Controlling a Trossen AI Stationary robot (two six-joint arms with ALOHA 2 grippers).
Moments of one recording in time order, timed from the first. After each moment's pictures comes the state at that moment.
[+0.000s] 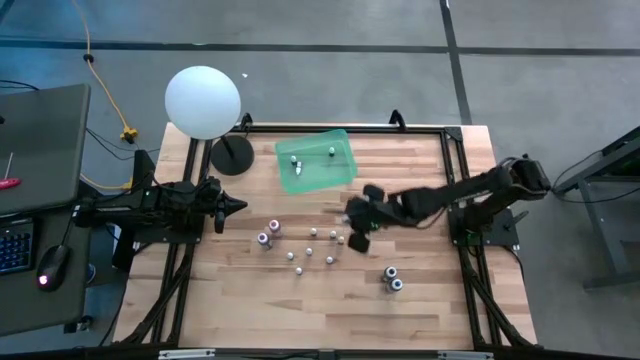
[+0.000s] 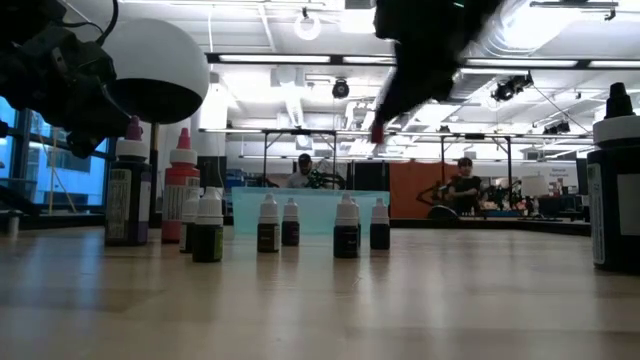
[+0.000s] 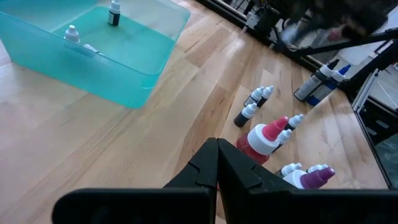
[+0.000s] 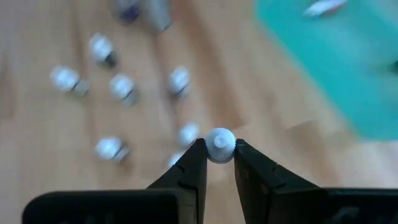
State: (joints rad) left arm 0.00 0.01 0.17 -0.50 -0.16 -0.51; right arm 0.14 1.53 1.08 -0.44 0.27 0.40
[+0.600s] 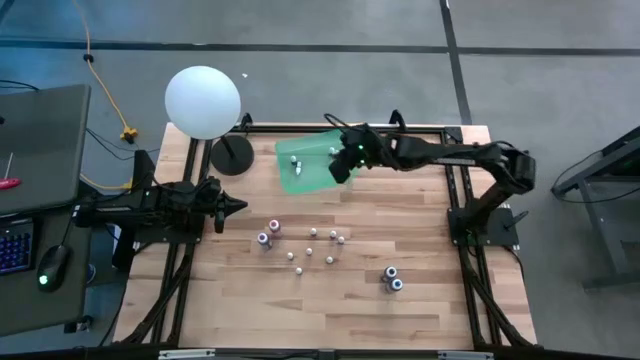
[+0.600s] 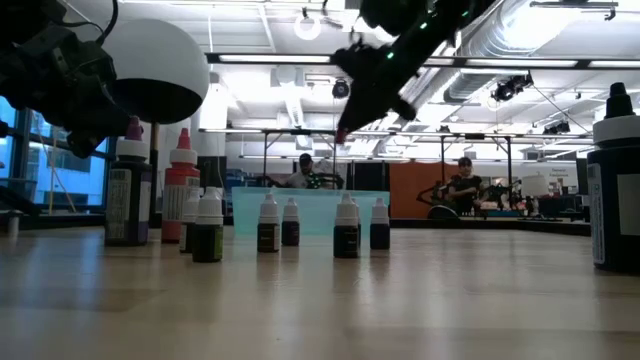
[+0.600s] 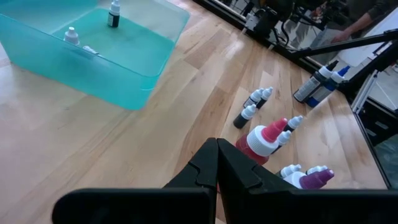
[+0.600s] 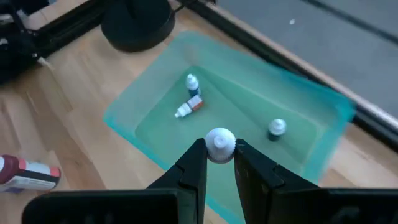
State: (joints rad) left arm 0.00 0.01 0.17 -0.50 -0.17 -0.51; right arm -0.31 1.63 1.22 -0.30 0.15 0.38
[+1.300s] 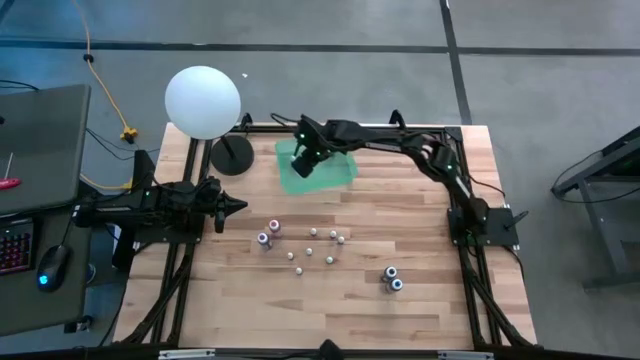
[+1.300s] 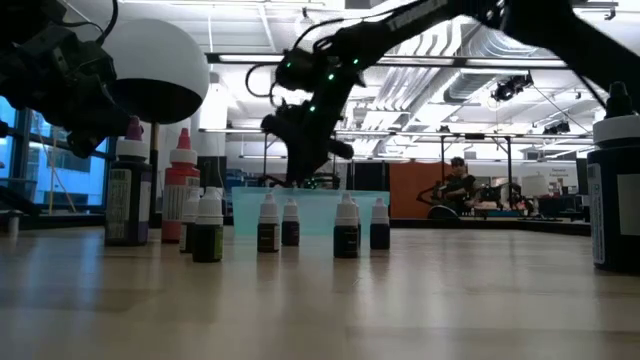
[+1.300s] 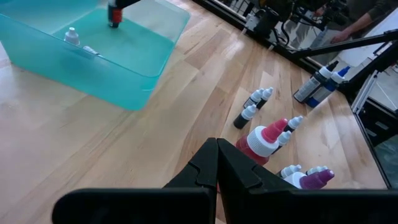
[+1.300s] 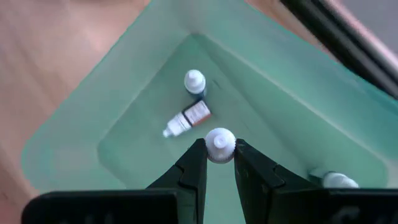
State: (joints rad) left arm 0.00 0.01 0.17 -0.50 -0.17 -0.51; right arm -0.37 2.27 2.00 -0.75 0.07 0.33
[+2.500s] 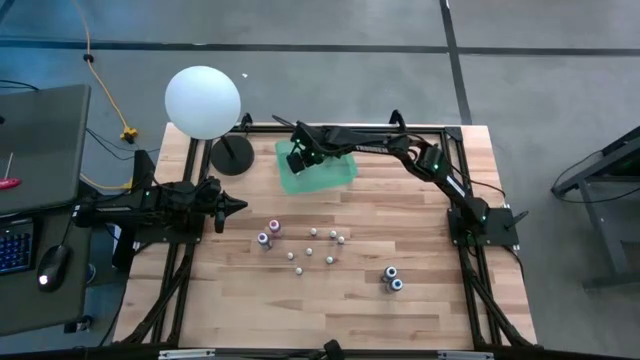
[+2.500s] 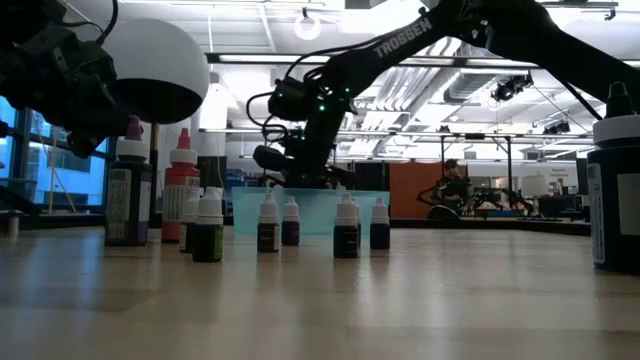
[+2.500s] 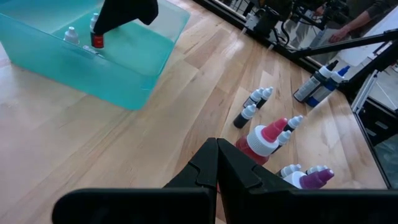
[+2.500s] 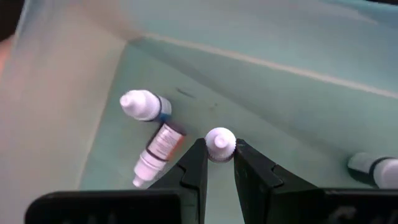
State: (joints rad) left arm 0.00 0.01 0.17 -0.50 -0.16 -0.51; right arm -0.38 2.39 2.01 -0.69 0.13 0.68
